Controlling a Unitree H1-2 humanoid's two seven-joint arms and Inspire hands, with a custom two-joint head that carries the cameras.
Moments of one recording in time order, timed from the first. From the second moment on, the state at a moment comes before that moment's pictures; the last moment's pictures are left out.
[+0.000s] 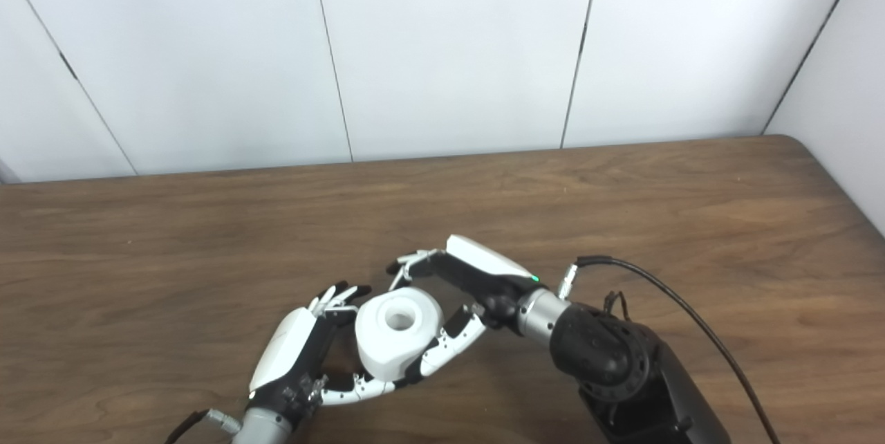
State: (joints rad) left arm 0.02 0.07 -0.35 -0.26 0.67 0.22 -0.12; right arm -0.28 -0.33 0.35 -0.44 -0.49 0.47 0.66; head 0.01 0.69
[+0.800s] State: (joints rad) left arm 0.02 0.07 -0.35 -0.26 0.67 0.22 -0.12; right arm -0.28 -0.33 0.34 -0.44 -0.49 0.47 0.68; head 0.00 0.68
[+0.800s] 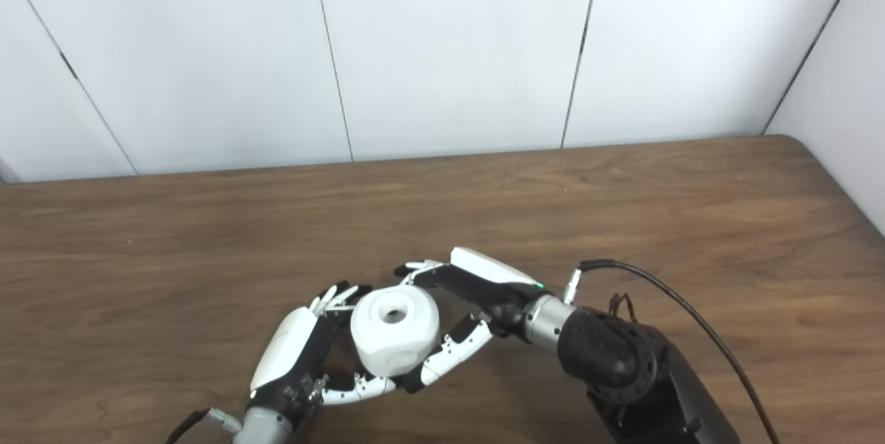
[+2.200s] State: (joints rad) left arm 0.01 0.08 -0.34 -0.25 0.66 0.20 -0.13; right arm -0.26 -0.35 0.27 -0.37 -0.28 0.45 0.59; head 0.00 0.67
